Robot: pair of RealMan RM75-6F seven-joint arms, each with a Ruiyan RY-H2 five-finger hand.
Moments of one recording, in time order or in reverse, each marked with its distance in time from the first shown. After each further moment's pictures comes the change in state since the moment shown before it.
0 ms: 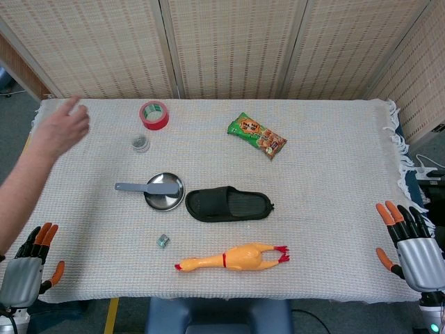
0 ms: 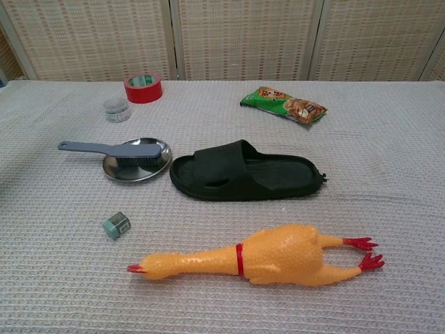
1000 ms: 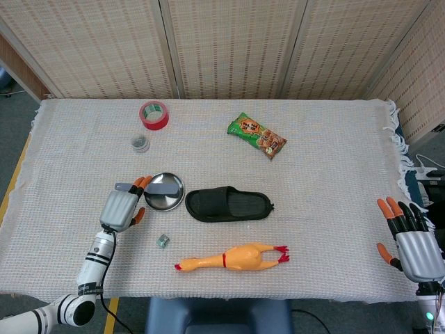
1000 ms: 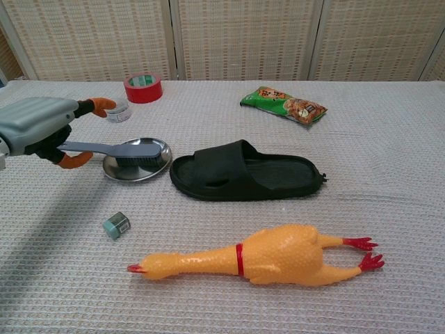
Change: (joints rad) left arm -0.519 -0.263 -0.267 -0.013 -0.338 -0.522 0.475; right arm 0.033 -0.015 0.027 0.012 0.100 -0.100 -0.020
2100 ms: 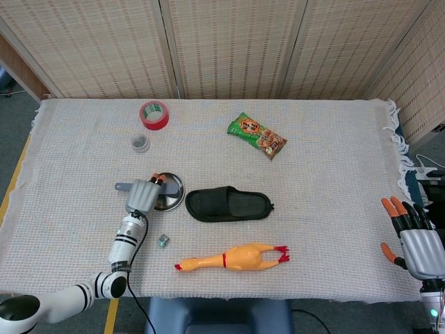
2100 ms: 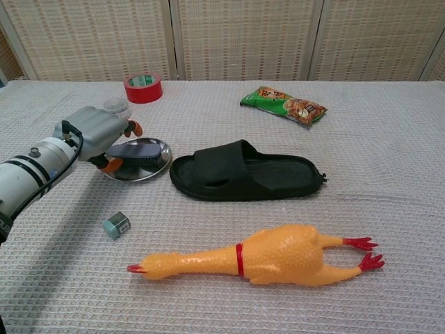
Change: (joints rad) left arm -0.212 -0.244 0.019 0.394 -0.157 -0.058 0.239; right arm 0.012 0.035 -0.001 -0.024 0.046 -0.050 0.026
